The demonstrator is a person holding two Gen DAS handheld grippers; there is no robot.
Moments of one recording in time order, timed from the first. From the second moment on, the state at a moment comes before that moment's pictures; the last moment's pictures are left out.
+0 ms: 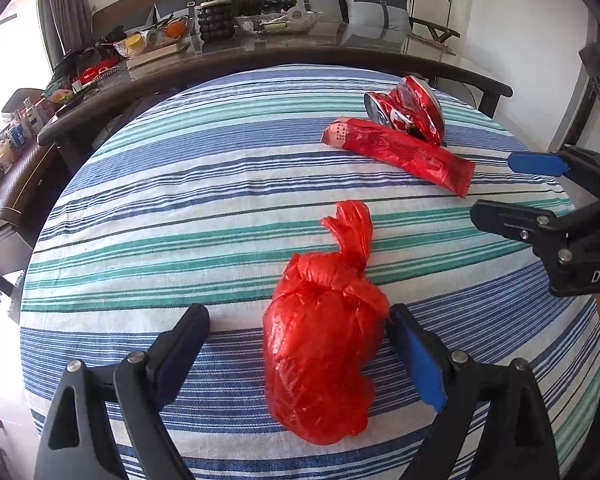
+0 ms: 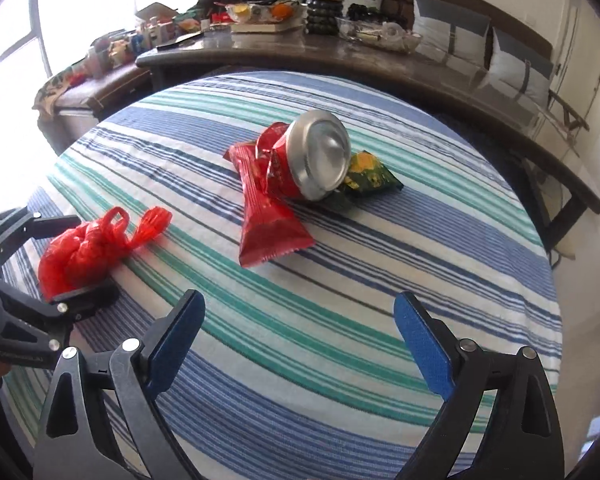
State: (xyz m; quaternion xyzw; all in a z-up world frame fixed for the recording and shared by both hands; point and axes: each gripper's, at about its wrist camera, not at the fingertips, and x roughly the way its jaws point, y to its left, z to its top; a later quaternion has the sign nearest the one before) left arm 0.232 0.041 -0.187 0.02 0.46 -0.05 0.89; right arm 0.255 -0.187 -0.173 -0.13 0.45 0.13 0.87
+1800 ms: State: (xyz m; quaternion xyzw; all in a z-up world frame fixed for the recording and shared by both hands) left arm 0.235 0.047 -0.183 0.03 0.47 -0.08 0.88; right arm 0.205 -0.243 -0.164 0.02 0.53 0.08 0.84
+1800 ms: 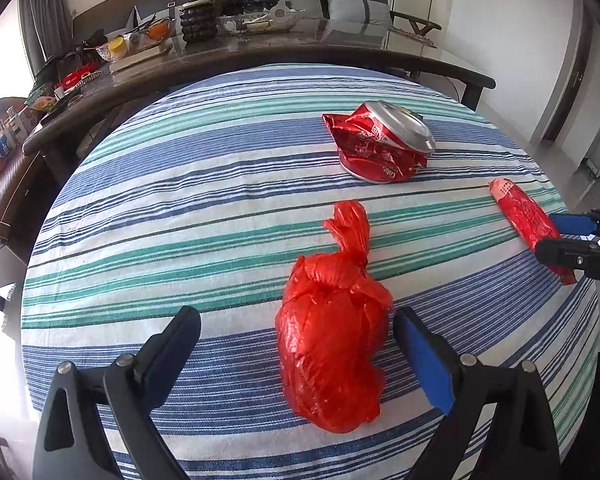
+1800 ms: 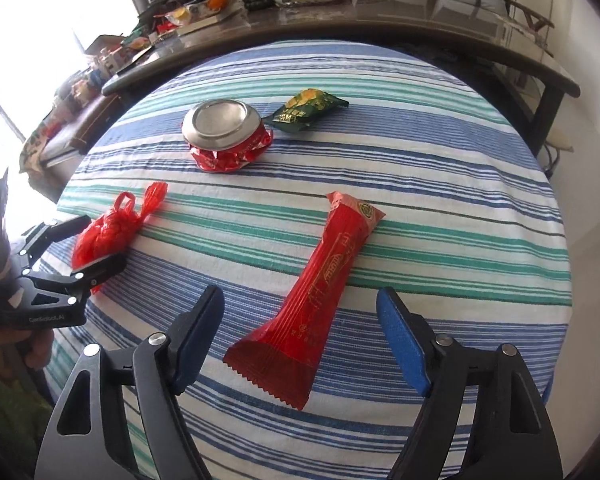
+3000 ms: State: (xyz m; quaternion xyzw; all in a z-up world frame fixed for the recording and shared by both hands) left arm 0.188 -0.033 -0.144 -0.04 0.44 -0.21 0.87; right arm 0.107 -0.410 -0.101 0.11 0.46 -0.03 0.88
